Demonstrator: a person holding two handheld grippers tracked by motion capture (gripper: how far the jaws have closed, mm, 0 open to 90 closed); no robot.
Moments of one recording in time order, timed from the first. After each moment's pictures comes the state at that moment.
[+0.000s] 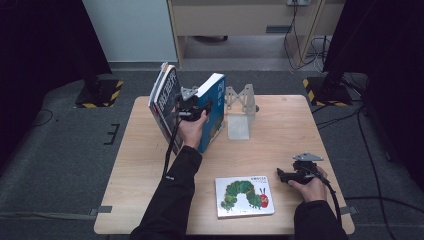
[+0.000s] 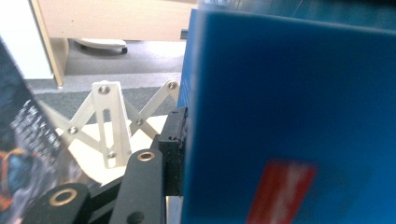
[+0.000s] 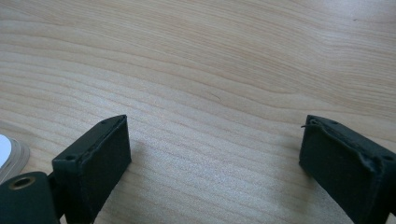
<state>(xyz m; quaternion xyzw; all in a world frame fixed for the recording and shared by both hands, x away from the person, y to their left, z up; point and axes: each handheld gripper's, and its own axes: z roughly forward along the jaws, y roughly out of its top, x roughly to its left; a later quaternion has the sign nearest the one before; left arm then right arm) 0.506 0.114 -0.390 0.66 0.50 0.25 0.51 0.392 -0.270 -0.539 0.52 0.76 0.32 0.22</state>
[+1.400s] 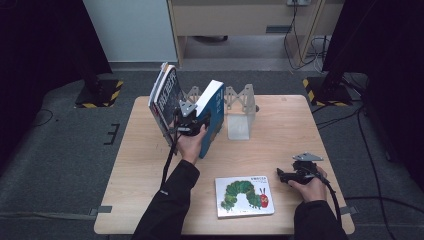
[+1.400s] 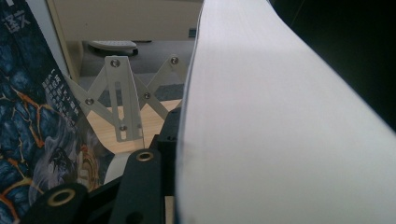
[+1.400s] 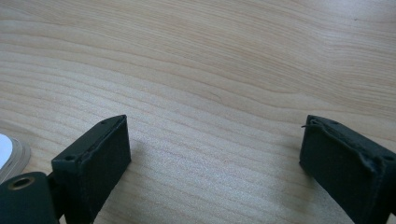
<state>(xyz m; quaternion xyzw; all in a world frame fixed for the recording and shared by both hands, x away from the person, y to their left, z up) 0.466 0.111 -0.401 0.65 0.50 0.27 0.50 0.392 -0.270 -0.539 0.52 0.76 0.32 0.22</state>
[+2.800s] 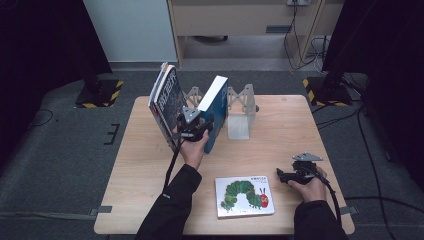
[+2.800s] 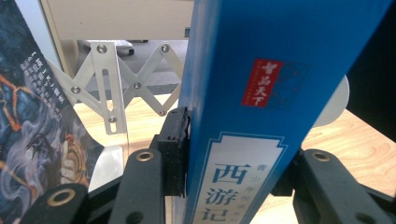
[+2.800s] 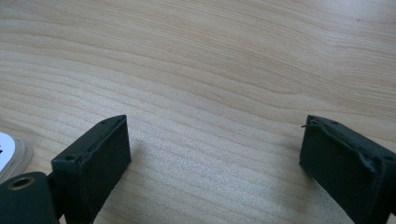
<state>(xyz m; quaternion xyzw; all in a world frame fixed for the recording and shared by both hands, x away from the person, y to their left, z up) 0.462 0.101 -0.418 0.65 0.49 0.28 0.51 0.392 -0.269 -0.539 0.52 0.76 0.32 0.22</state>
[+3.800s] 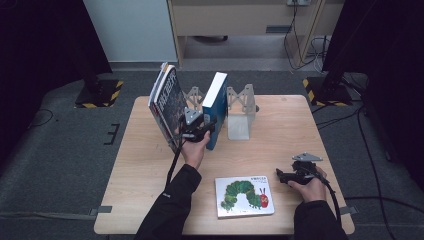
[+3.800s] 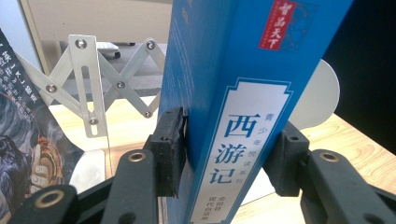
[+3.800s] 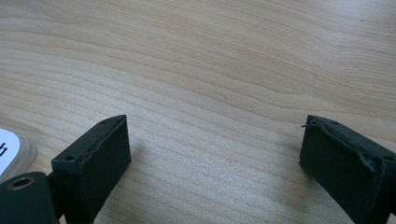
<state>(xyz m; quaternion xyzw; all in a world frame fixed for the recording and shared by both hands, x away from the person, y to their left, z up) 0.465 0.101 -0.429 0.66 0.48 0.25 0.52 0.392 -0.268 -0.539 0.52 0.76 0.32 0.22</state>
